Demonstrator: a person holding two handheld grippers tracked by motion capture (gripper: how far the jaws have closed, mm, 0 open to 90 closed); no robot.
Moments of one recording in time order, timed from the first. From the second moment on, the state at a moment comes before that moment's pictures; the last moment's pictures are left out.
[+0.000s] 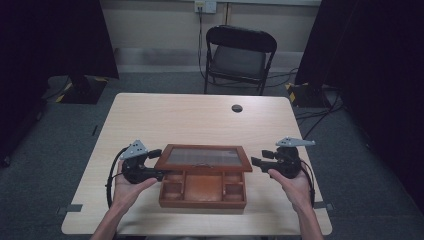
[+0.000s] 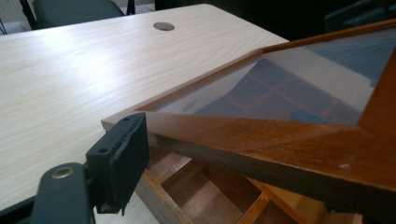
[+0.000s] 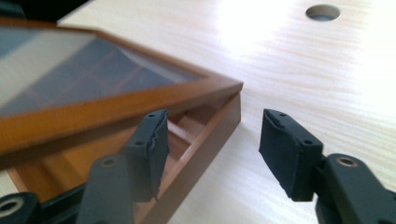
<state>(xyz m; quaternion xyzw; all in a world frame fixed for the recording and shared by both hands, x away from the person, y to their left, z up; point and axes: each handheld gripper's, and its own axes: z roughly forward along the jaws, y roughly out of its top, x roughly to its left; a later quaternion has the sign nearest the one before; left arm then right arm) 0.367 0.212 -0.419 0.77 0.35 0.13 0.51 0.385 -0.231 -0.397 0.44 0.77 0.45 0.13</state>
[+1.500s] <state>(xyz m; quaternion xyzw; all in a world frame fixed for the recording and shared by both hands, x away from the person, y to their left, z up) 0.362 0.213 -0.437 0.78 0.35 0.13 0.50 0.380 -0.094 -0.348 0.19 0.87 0.44 -0.04</state>
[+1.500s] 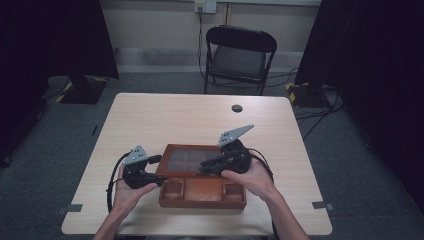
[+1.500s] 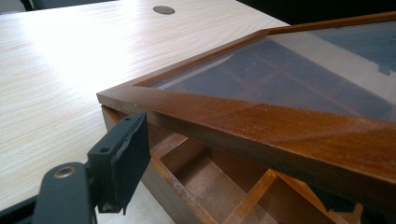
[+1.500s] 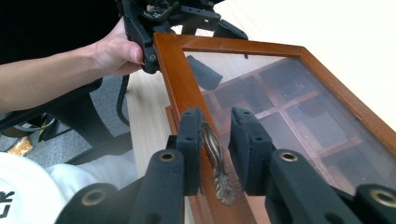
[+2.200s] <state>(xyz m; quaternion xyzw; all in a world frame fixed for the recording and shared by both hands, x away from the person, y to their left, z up) 0.363 0.214 -0.438 0.78 0.34 0.13 0.50 0.389 -0.089 -0.351 0.18 0.89 0.42 -0.08</state>
